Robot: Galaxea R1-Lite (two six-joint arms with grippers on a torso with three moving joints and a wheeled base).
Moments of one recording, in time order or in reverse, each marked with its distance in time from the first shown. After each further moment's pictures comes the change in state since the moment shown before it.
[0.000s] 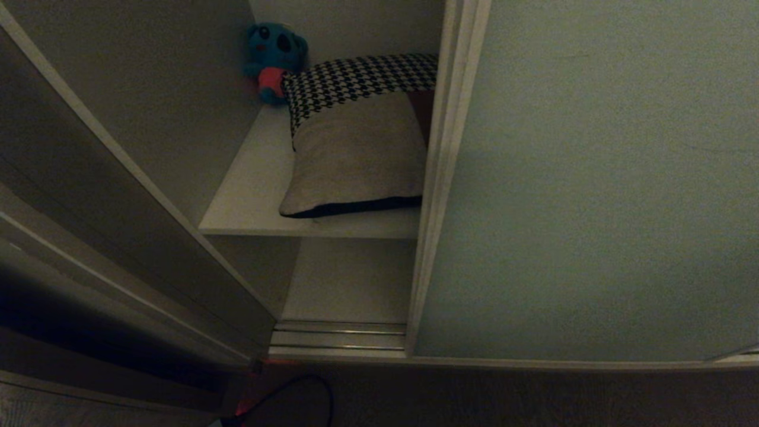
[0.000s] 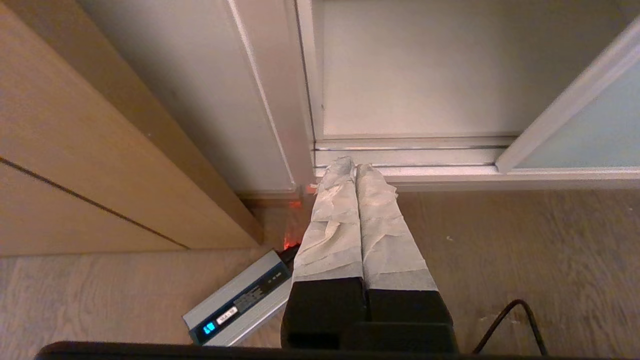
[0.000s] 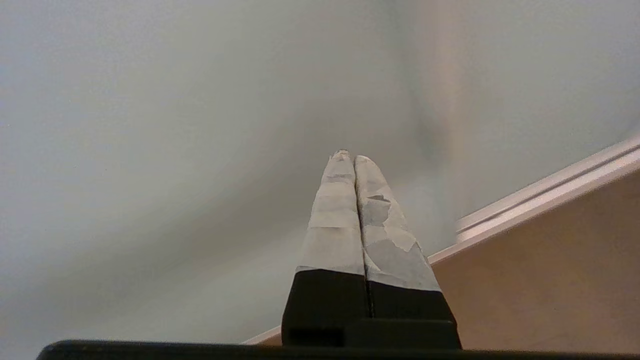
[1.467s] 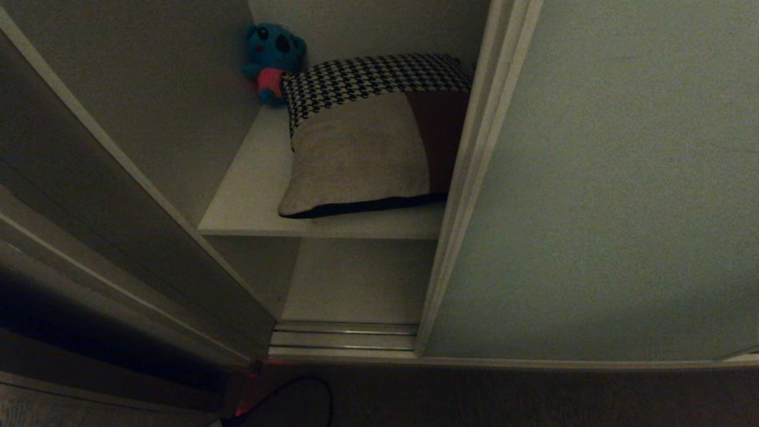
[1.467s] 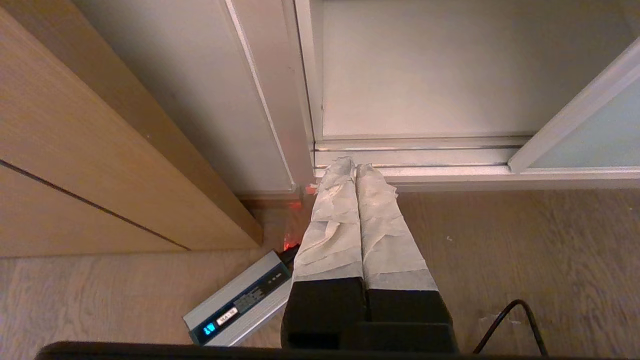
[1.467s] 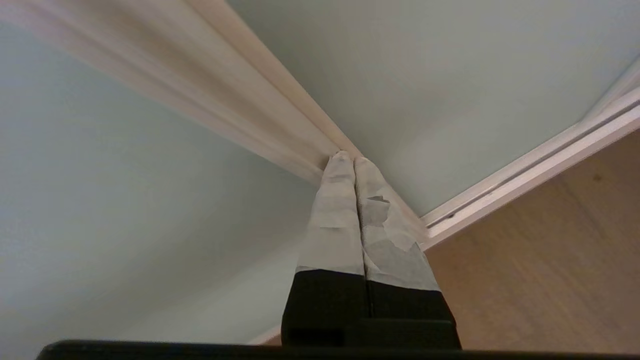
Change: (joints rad) left arm 0.000 0.000 0.000 0.000 0.000 0.000; right arm 0.132 0.330 -0.301 0.054 -0.184 0.001
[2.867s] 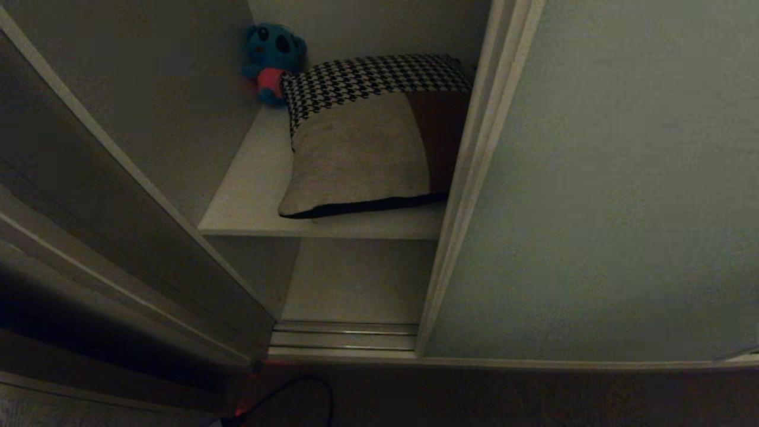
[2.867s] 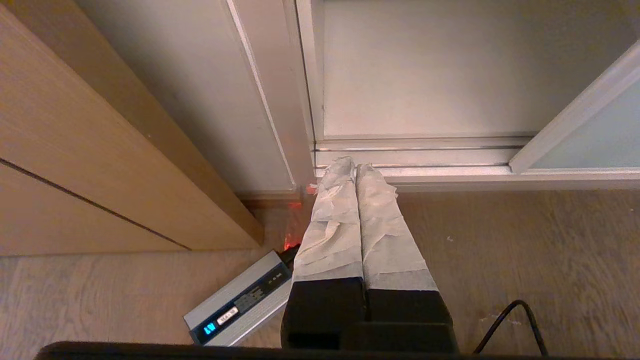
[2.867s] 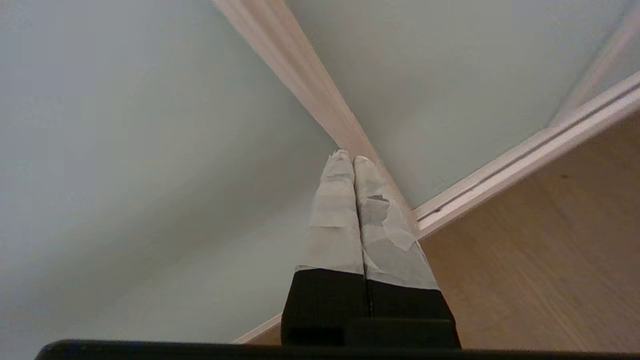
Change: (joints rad) left arm 0.000 0.000 0.000 0.000 0.000 0.000; right arm -0.121 -0.107 -0.006 0.137 0.090 -0.070
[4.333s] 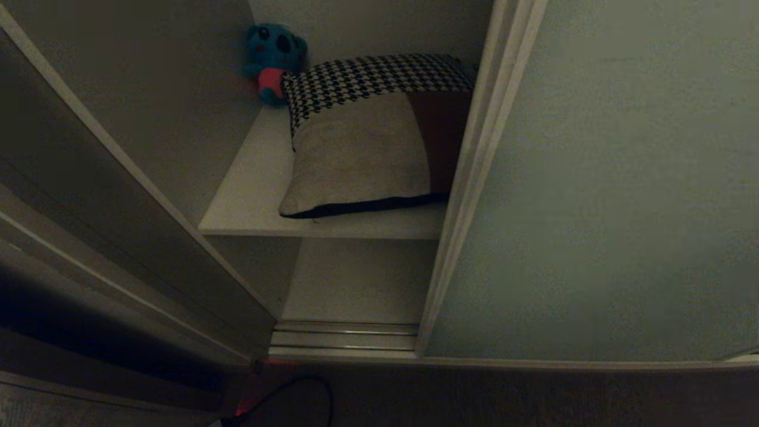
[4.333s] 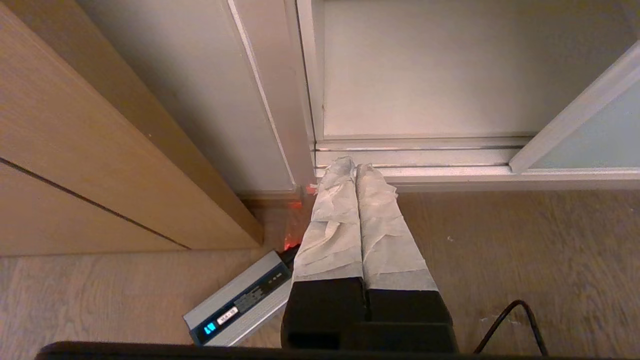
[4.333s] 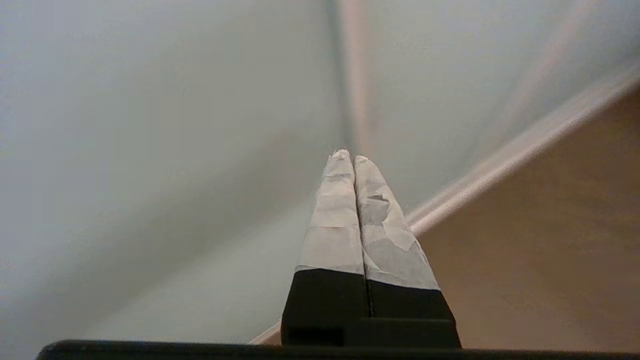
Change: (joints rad) left arm 0.000 0.000 0.000 0.000 0.000 0.000; right arm -0.130 -0.255 -0.009 0.087 -0.033 0.001
